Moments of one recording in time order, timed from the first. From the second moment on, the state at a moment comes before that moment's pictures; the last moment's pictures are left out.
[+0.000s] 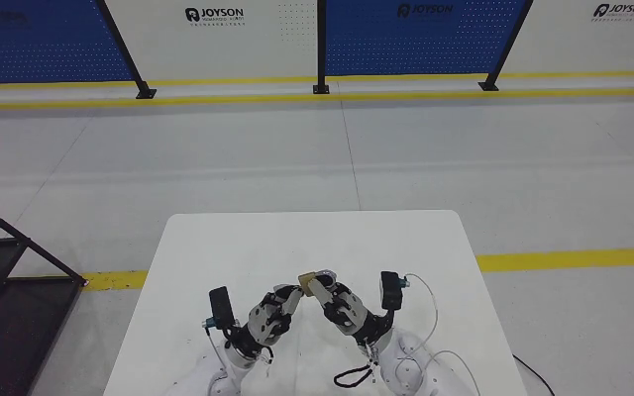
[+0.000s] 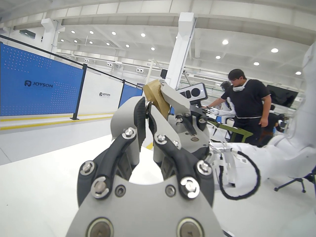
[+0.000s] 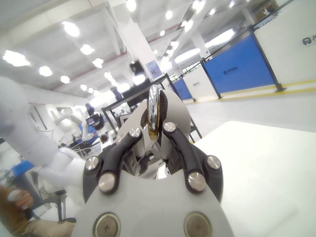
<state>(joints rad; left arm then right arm) 1.67 -1.10 -1.02 -1.54 1.19 -0.64 0.93 -1.59 -1.34 0.98 -1.54 -0.84 -0.86 -0.40</state>
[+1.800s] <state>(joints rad) 1.86 -1.06 -1.28 -1.60 1.19 -0.72 0.97 -1.56 -1.33 1.00 -1.52 -0.82 -0.60 -0.17</state>
